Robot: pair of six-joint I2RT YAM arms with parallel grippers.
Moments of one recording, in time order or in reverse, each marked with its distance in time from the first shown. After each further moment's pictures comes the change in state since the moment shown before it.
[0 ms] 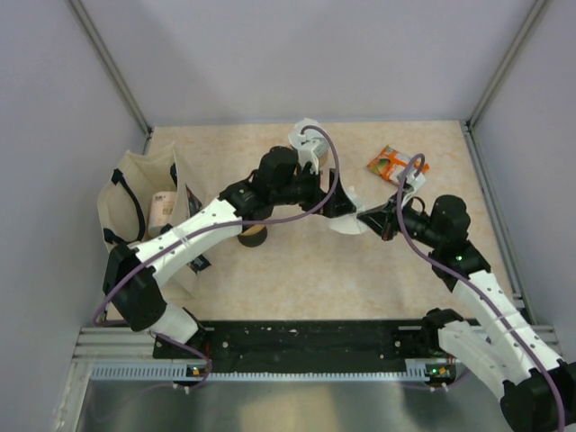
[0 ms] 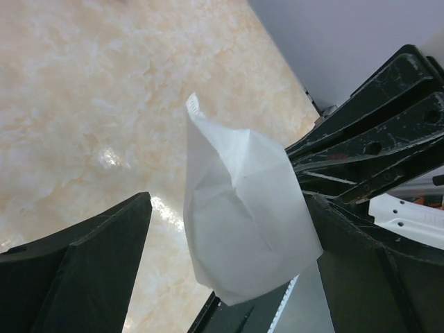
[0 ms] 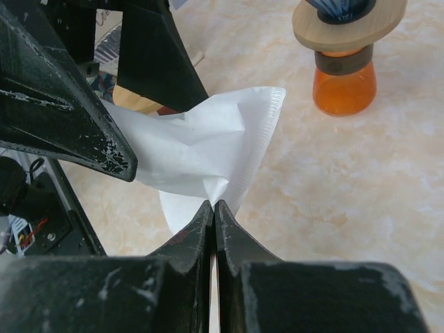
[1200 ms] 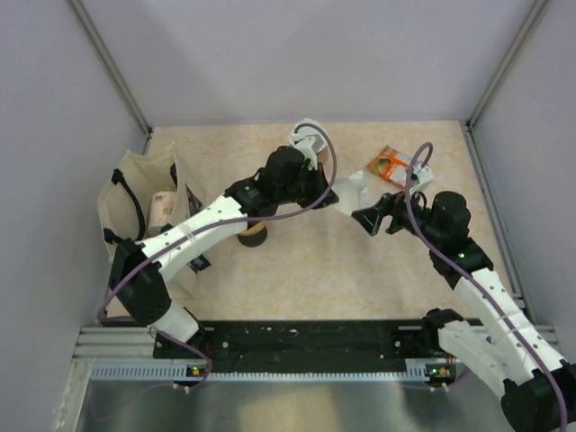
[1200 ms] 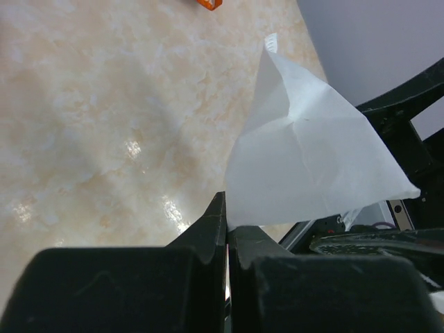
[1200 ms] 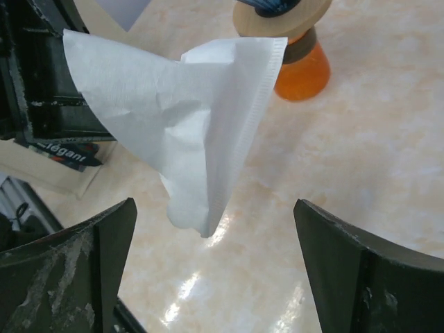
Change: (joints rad) left arm -0.008 0.029 0.020 -0.064 -0.211 -0.070; right arm 0.003 0.005 0.043 -0.072 0.172 0.128
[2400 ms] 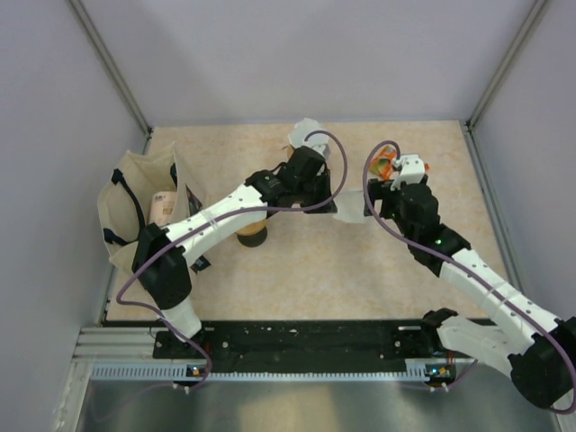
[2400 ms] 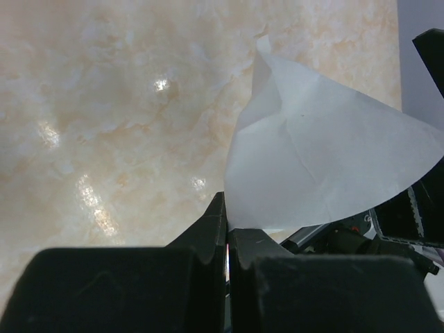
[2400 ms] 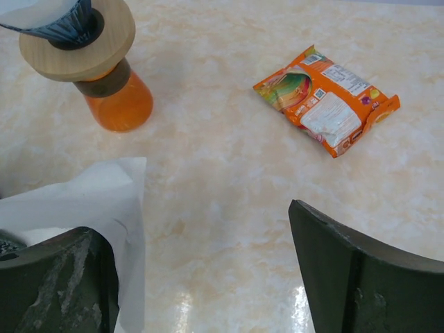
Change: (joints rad) left arm -0.023 0.171 0.182 -0.277 -0.093 -0.072; right arm 0.210 0.182 0.086 -0.008 0.787 -0.205
